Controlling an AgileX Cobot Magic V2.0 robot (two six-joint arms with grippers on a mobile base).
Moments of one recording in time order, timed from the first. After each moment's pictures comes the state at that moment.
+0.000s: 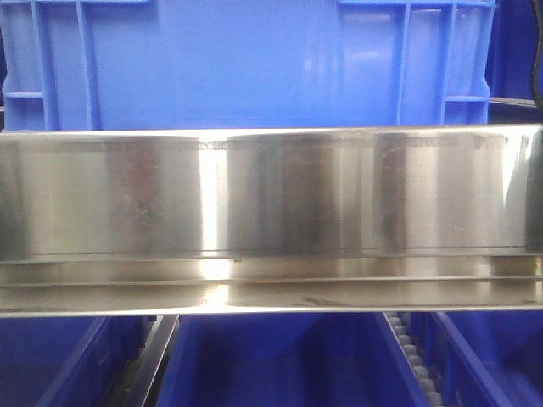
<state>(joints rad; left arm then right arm) -0.34 1.77 -2.07 0.31 1.14 -0.34 0.49 1.91 -2.12 0.01 1.20 0.21</state>
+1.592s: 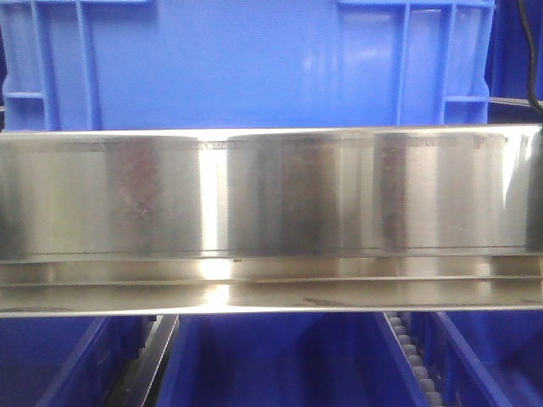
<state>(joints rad) -0.34 1.90 -2.07 0.34 1.14 -0.39 0.49 1.95 -2.12 0.00 1.19 0.21</state>
